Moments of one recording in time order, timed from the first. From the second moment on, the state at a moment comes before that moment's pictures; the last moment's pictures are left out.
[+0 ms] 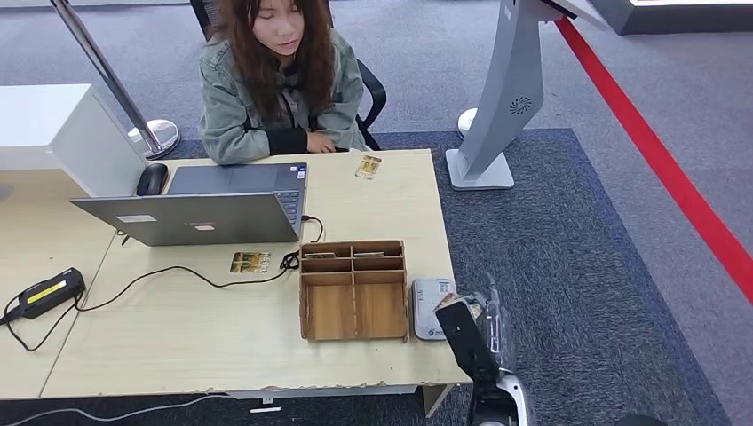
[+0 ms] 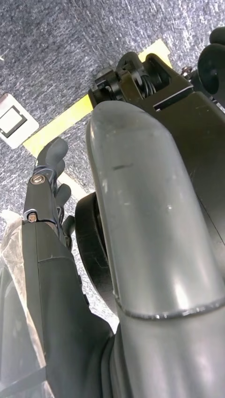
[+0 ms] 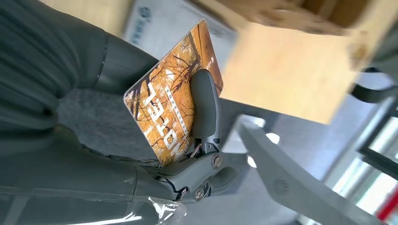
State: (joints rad) left arm -0.09 -0.08 -0.75 -0.22 0.43 0.40 -0.28; right arm -0.10 -0.13 0.41 -1.30 0.44 -0.61 0.21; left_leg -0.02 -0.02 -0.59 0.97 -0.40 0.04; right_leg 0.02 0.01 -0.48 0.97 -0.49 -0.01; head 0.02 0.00
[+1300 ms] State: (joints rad) left arm -0.16 -0.14 -0.78 -0.22 0.29 0.37 -0.20; right arm -0.71 0.10 0.59 -1.10 0.42 -0.50 0.26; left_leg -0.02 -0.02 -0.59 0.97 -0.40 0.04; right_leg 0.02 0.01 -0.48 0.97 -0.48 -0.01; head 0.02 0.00
